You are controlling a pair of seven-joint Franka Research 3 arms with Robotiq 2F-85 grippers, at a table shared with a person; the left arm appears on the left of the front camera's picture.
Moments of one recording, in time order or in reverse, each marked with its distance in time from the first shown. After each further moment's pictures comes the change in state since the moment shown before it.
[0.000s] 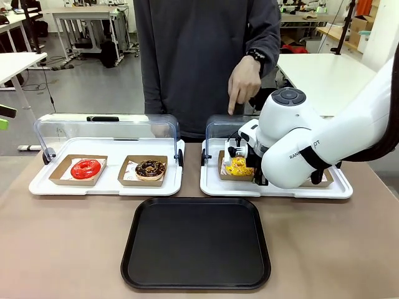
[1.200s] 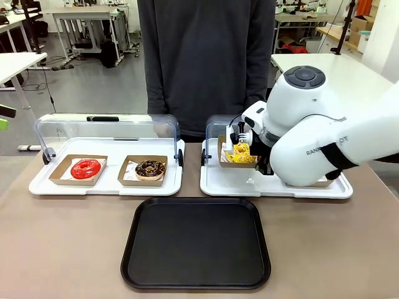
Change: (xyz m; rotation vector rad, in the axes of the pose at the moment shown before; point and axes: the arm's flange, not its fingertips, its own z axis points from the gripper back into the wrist) left arm 0.000 0.000 0.000 0.000 0.000 0.000; right arm 0.005 0.030 0.088 -0.110 -0.014 0.023
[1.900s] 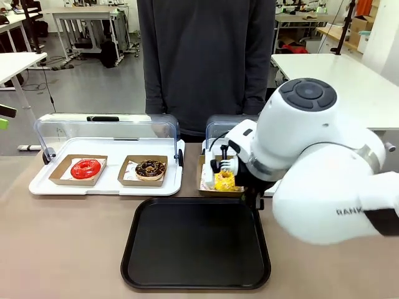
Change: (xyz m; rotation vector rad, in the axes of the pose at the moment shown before) left arm 0.000 0.000 0.000 0.000 0.000 0.000; right arm 0.053 0.114 0.060 0.037 -0.050 0.025
